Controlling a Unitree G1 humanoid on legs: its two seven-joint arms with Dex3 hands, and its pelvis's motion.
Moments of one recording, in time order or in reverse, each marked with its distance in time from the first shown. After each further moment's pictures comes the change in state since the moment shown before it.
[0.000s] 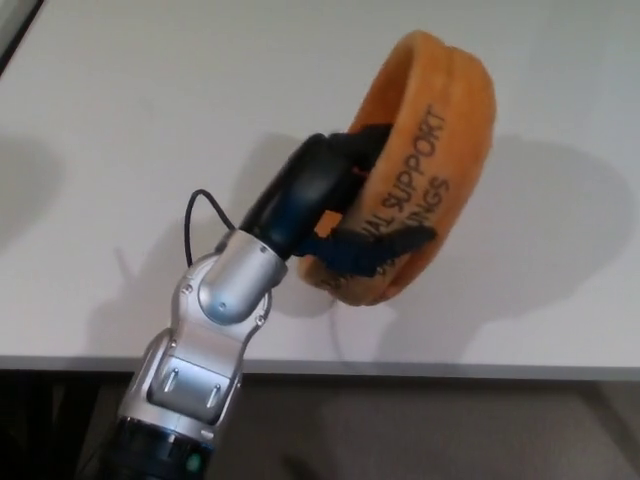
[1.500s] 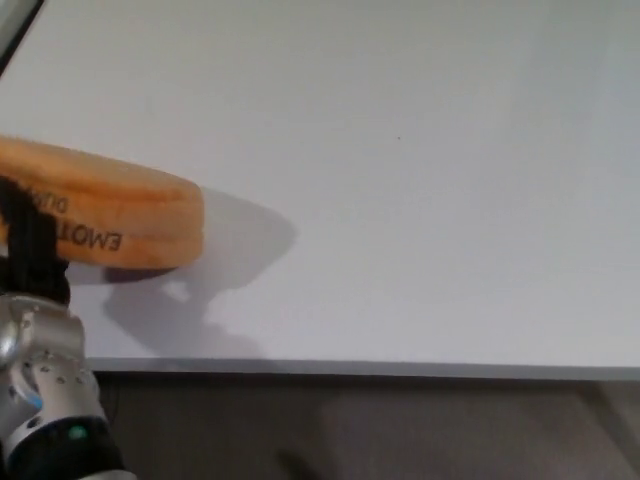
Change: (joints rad) left_arm -0.098 -0.100 1.016 0.237 -0.676 0.264 0.495; right_arm -0.020 0.000 0.001 -0.019 -0.023 0.003 -0.003
